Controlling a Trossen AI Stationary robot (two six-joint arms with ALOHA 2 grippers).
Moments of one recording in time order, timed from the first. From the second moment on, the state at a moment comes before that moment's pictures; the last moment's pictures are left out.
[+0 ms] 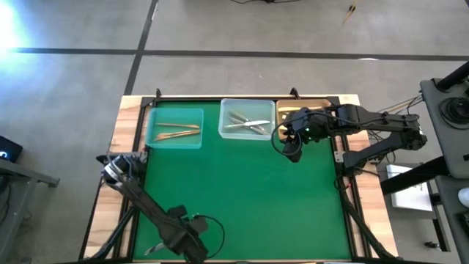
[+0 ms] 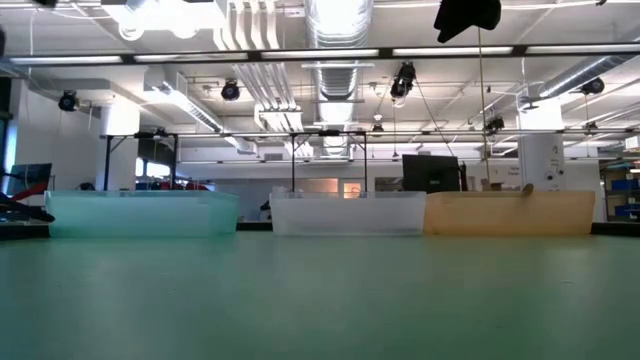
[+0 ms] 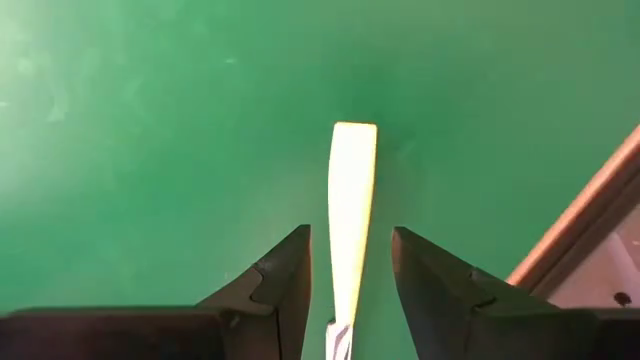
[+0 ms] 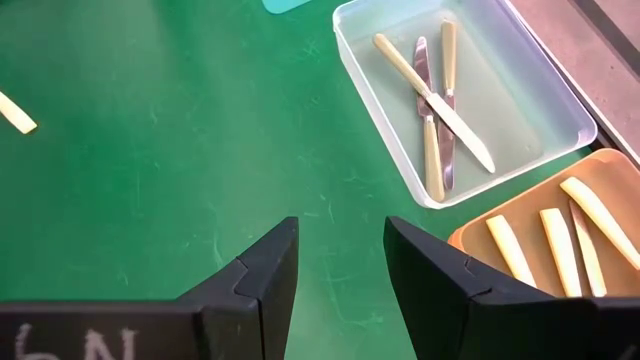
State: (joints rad) left arm -0.77 2.01 1.58 -1.18 0.00 -1.22; right arm -0.02 1.27 1.46 -1.12 0.16 0.39
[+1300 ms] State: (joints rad) left arm -0.72 2.00 1.36 -0.84 -0.10 -1.17; right arm -0.02 1.27 1.46 -1.12 0.16 0.39
